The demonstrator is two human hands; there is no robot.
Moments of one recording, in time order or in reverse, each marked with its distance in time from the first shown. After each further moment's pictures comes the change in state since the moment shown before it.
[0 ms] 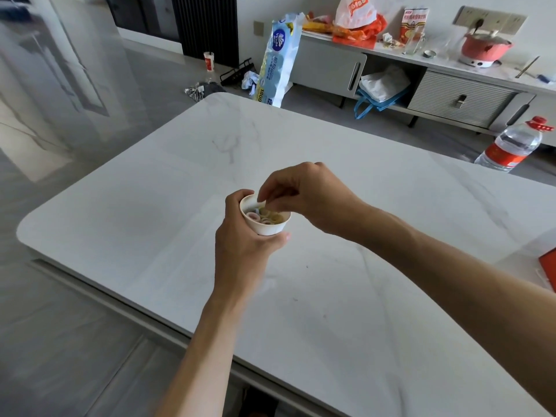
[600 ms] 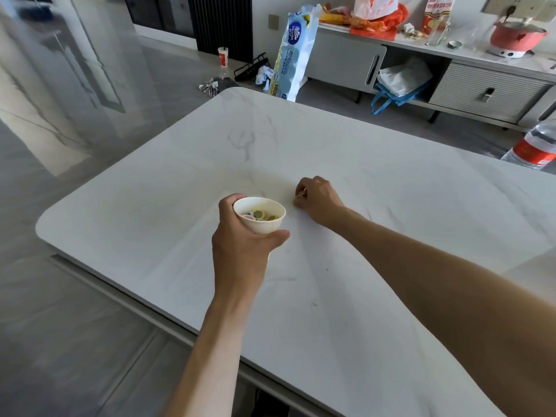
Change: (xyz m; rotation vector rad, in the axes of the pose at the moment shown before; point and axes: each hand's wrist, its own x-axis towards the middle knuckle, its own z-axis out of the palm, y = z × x) left_hand 0.012 -0.021 -0.014 0.043 0.113 -0.064; right_hand 0.078 0.123 0.060 -0.279 0.092 0.395
